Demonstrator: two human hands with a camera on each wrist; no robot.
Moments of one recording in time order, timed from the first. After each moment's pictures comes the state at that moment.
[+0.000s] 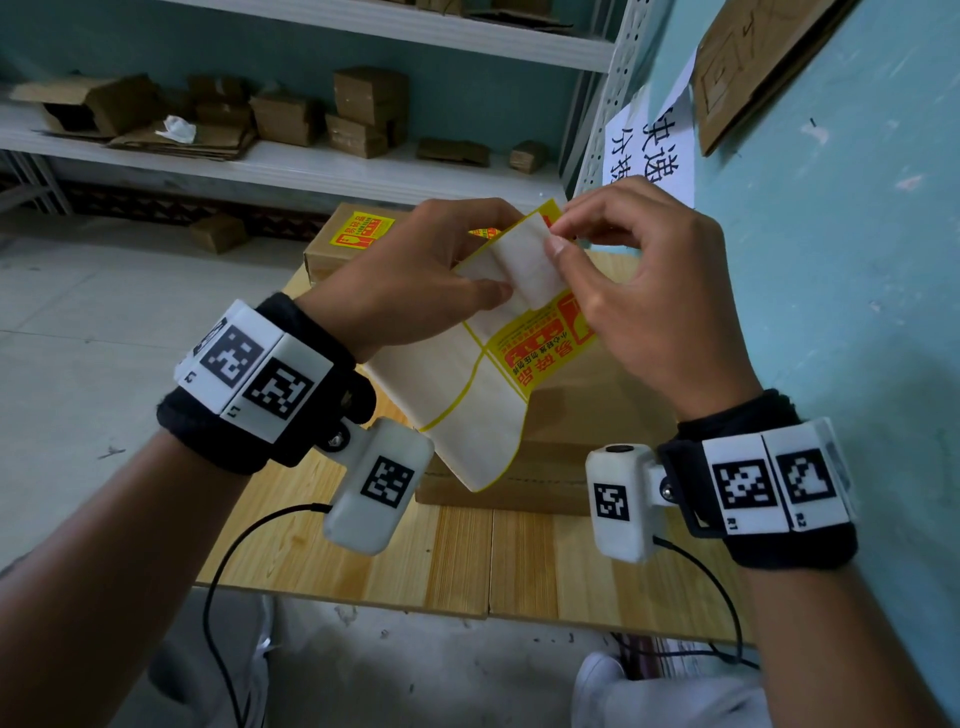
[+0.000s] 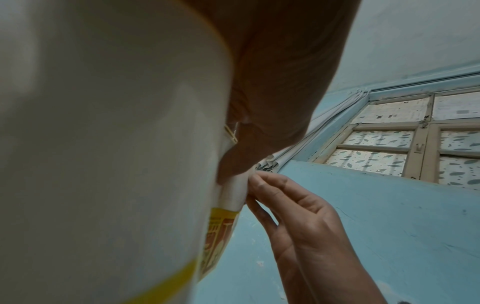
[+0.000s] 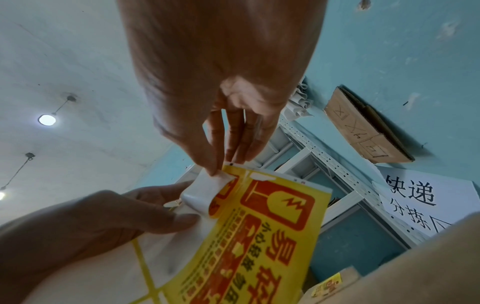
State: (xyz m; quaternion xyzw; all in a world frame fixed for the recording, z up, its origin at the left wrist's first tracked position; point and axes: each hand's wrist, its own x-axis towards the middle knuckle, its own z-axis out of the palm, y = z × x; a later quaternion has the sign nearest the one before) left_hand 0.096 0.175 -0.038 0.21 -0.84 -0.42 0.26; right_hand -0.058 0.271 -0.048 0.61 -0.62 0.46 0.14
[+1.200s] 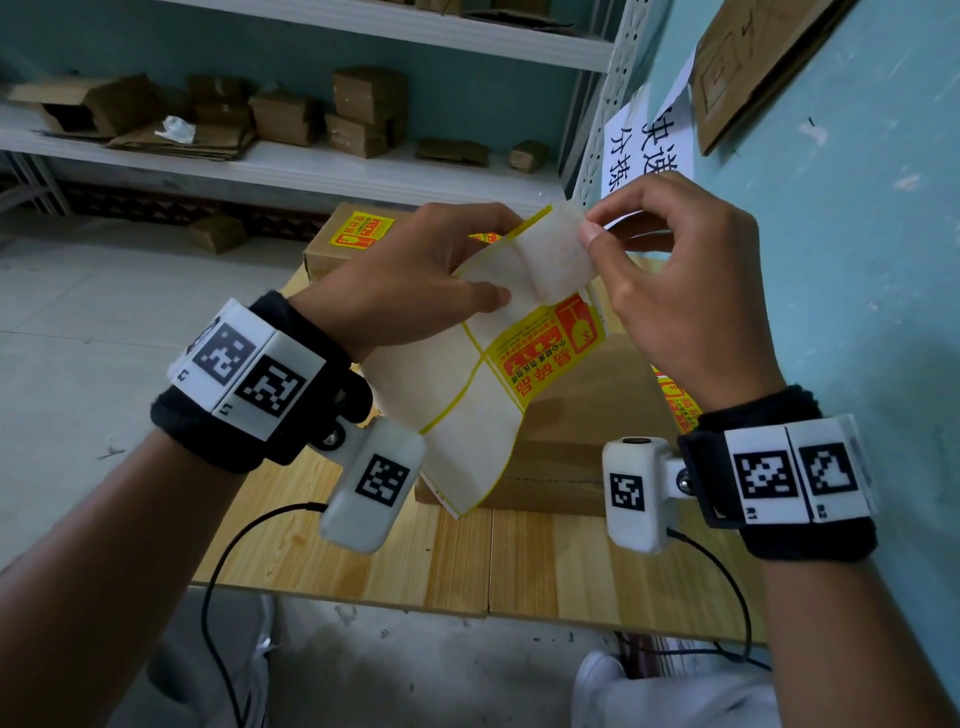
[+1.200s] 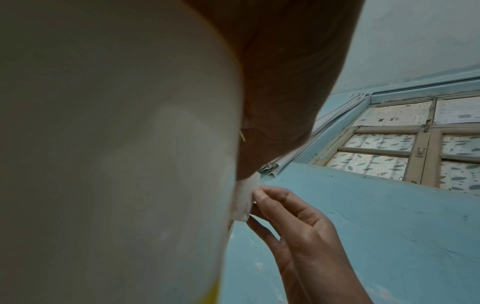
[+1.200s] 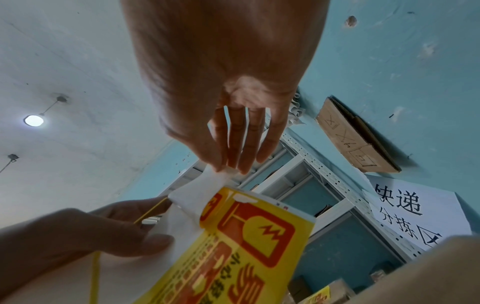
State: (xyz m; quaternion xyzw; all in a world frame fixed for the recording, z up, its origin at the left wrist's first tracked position) left_hand 0.099 0.174 -0.038 0.22 -0.84 -0.43 0.24; right_hand -0.071 0.278 -0.044 0.58 -0.65 0.46 0.16
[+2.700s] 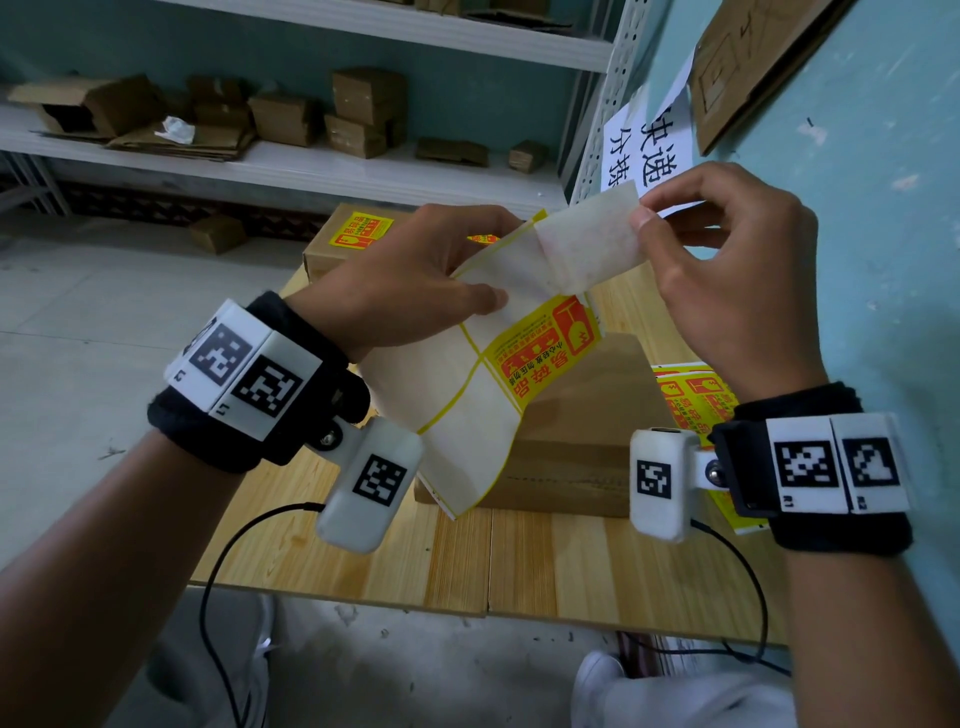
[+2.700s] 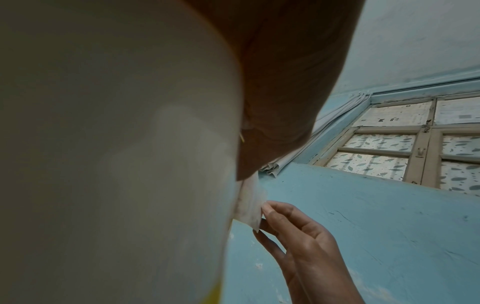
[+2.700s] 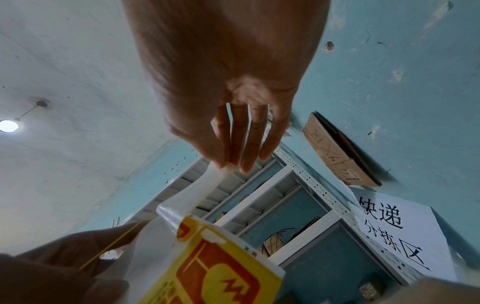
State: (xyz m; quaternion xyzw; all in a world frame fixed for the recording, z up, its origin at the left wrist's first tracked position) left_hand 0.100 0.174 -0.038 0.21 -0.85 -0.42 0.24; right_hand -0.089 0.288 -0.038 0.54 -0.66 0.49 0.17
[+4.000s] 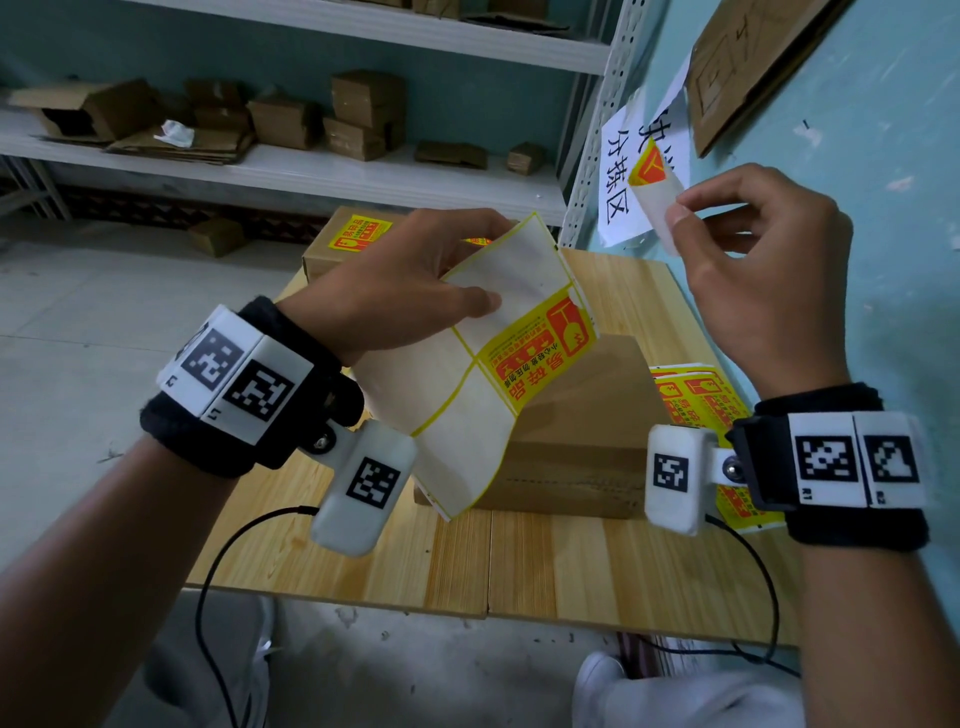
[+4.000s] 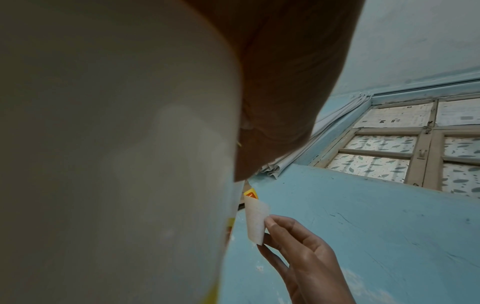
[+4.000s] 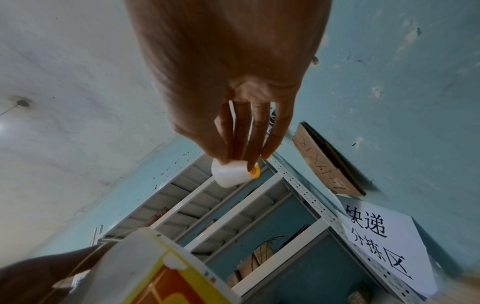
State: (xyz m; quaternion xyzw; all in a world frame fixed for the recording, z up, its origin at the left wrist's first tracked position) left_hand 0.103 0.174 -0.039 0.21 -0.83 -0.45 0.24; right_hand -0.104 0.294 -0.036 0.49 -0.69 0.50 0.19
